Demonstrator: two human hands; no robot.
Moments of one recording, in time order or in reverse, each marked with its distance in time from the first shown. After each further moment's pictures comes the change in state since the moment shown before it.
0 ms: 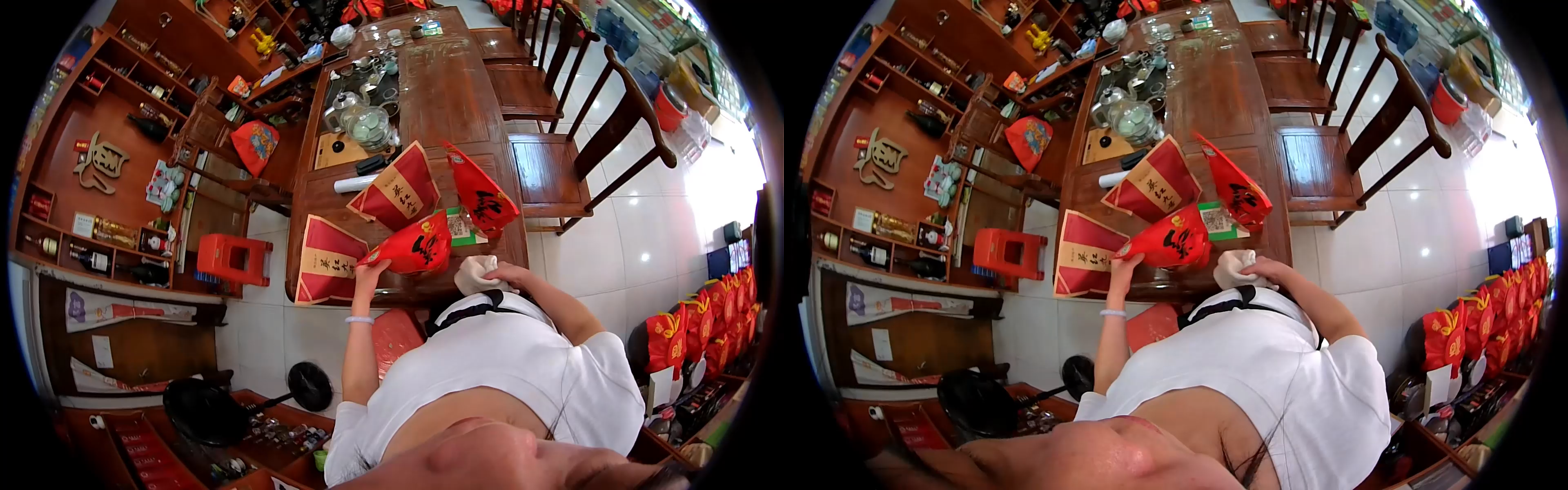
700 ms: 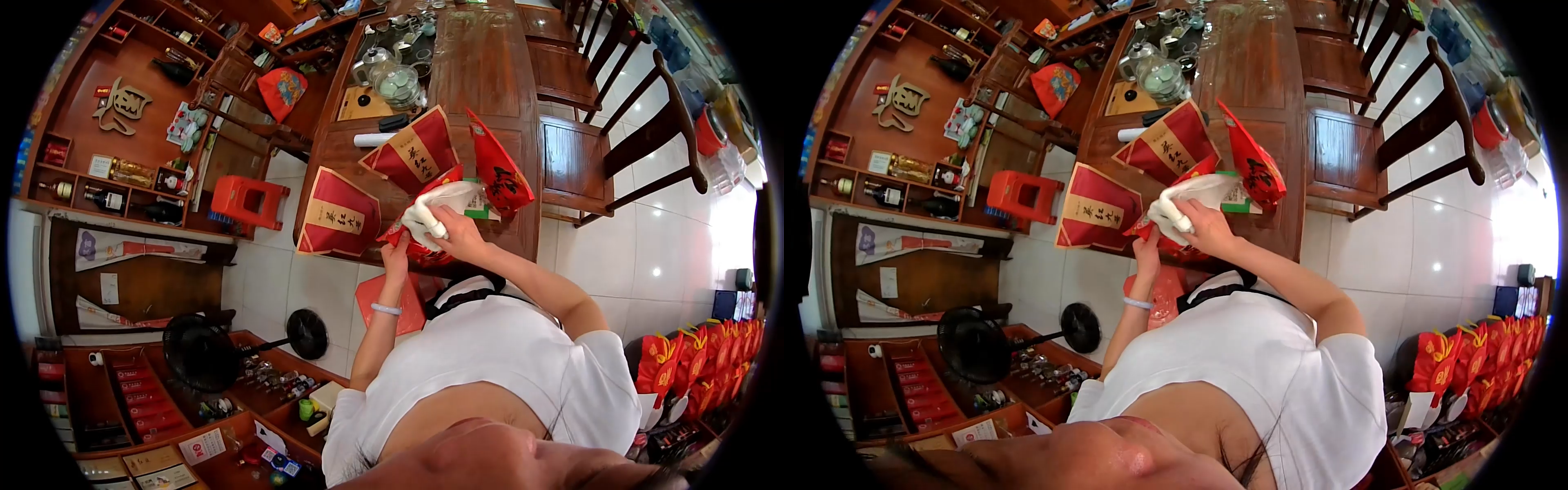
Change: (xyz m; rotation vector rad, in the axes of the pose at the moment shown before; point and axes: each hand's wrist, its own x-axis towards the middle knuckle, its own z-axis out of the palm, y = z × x) left_hand -0.052 -0.014 0.072 -0.040 0.376 0.052; right_hand -0.027 -0.112 0.113 -0.720 0.296 -1.231
